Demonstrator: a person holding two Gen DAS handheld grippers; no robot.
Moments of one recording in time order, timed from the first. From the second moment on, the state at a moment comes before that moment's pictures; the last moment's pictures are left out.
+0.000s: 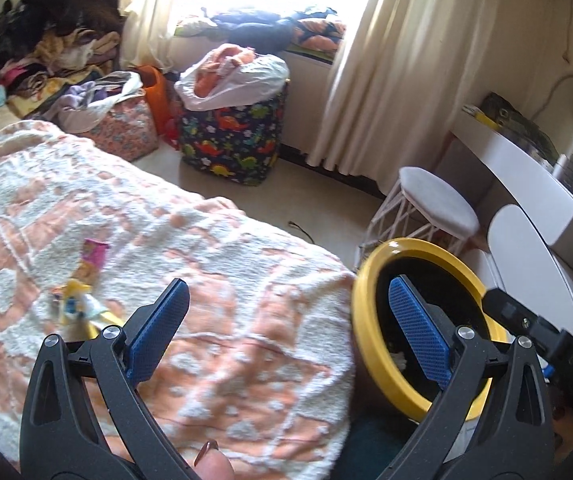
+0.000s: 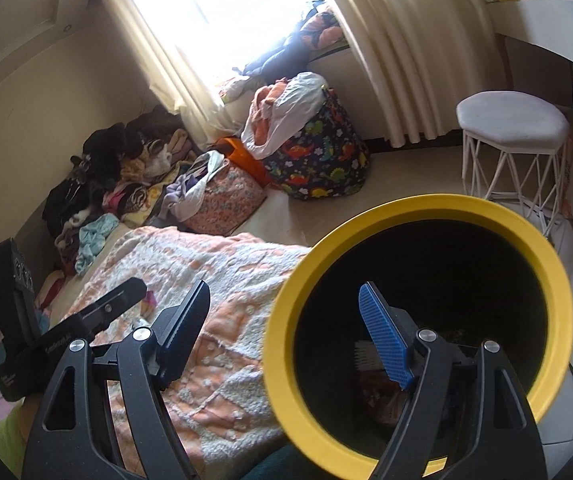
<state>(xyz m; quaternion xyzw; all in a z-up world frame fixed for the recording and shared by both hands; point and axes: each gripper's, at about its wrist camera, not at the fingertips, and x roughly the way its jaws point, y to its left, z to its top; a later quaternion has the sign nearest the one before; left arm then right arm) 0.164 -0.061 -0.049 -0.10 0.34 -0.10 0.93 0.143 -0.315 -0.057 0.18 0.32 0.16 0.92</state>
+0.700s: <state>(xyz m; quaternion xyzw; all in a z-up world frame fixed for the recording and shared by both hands) 0.175 0.055 -0.059 -0.16 0.33 0.01 0.93 0.159 -0.193 -0.076 0.11 0.38 0.26 0.88</state>
